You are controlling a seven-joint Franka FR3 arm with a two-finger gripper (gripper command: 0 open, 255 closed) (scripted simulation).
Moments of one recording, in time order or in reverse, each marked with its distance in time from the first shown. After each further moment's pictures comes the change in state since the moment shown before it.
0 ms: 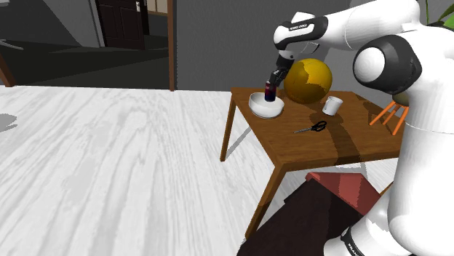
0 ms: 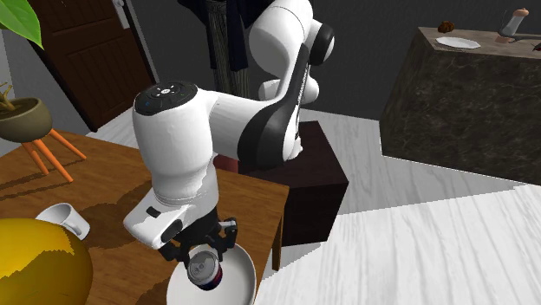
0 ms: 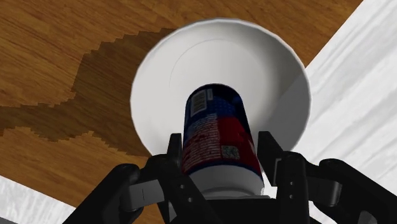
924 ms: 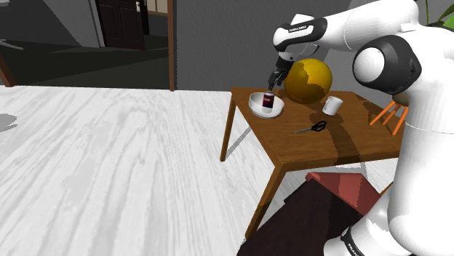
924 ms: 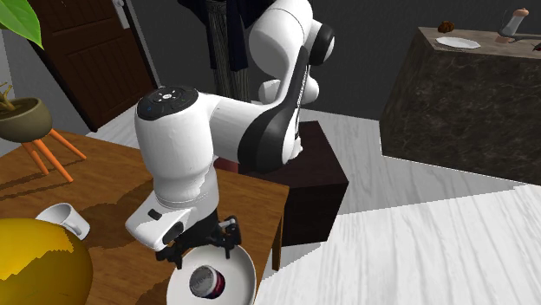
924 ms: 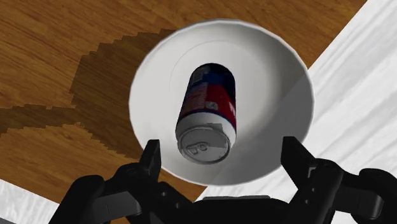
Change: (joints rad) arm 0.000 0.002 0.001 -0.015 0.002 0.017 -0.003
